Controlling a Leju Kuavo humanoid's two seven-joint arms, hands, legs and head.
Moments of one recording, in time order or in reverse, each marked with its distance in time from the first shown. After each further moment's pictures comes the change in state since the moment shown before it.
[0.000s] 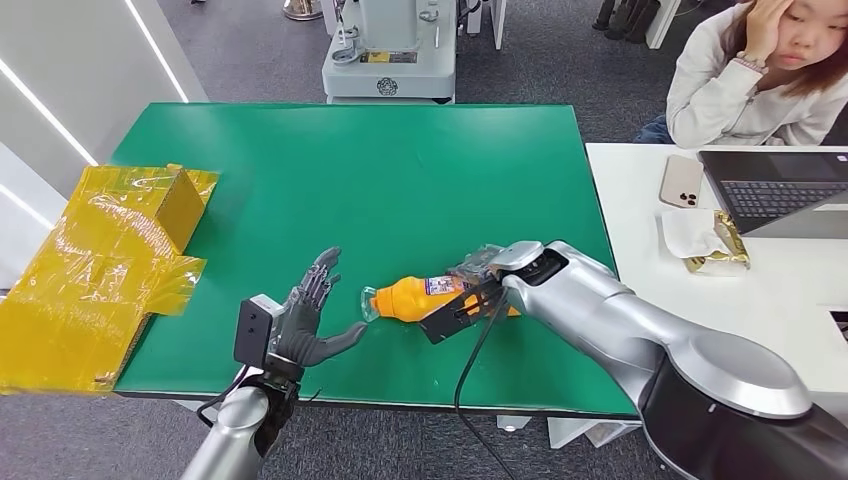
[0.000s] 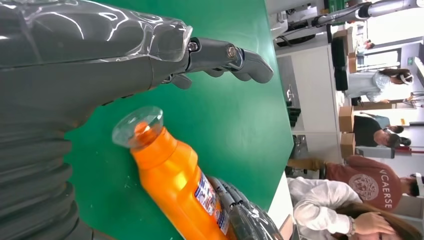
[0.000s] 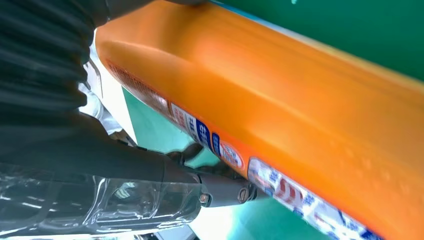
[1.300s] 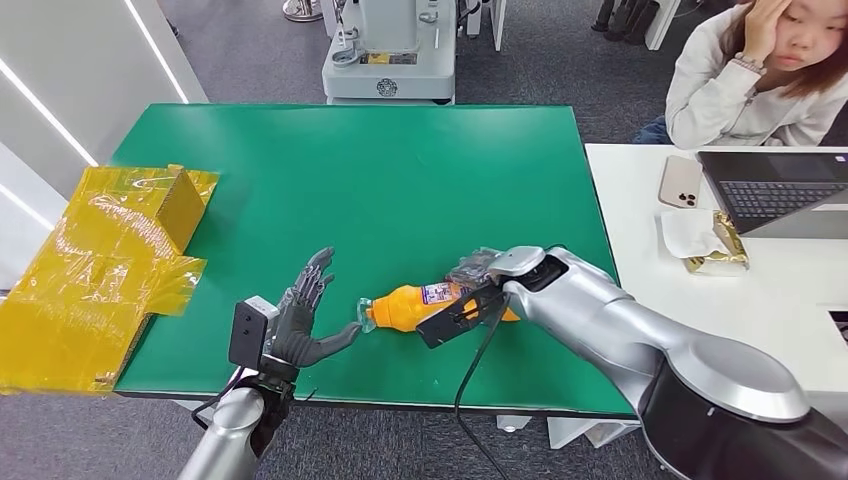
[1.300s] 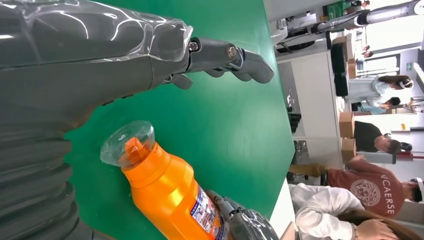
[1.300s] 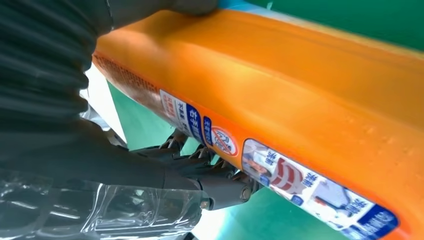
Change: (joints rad) left arm 0.006 0.004 0.024 0.000 -0.017 -0.004 -0.012; right arm 0.026 -0.011 -0.009 0.000 -0.007 -0.088 -0.031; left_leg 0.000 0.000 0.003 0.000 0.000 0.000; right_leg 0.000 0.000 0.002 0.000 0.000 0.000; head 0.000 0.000
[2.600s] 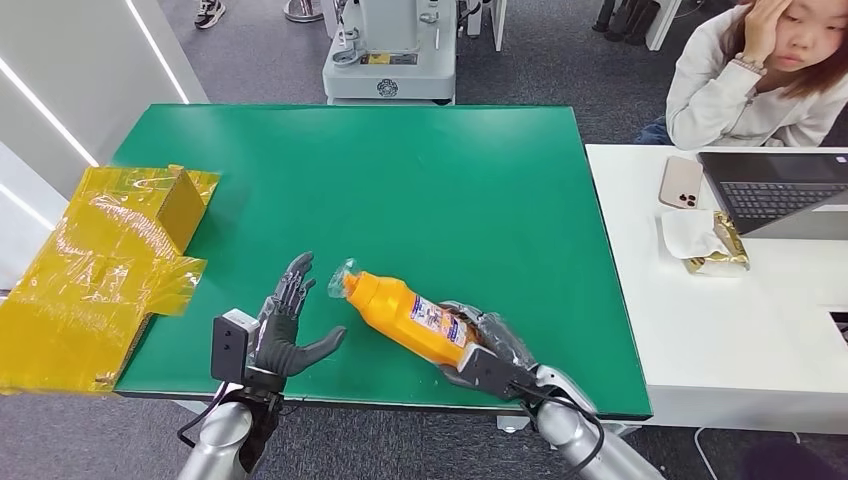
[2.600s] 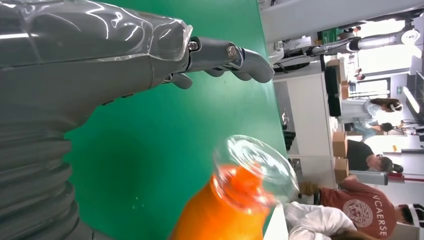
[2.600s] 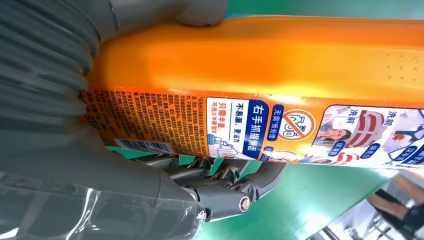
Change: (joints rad) left arm 0.075 0.006 0.032 -0.099 0.001 0.047 -0.003; right arm 0.771 -0.138 -0.831 -0.542 -0.206 -0.447 -0.270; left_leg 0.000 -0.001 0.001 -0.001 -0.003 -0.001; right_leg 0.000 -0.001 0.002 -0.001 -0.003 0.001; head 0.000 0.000
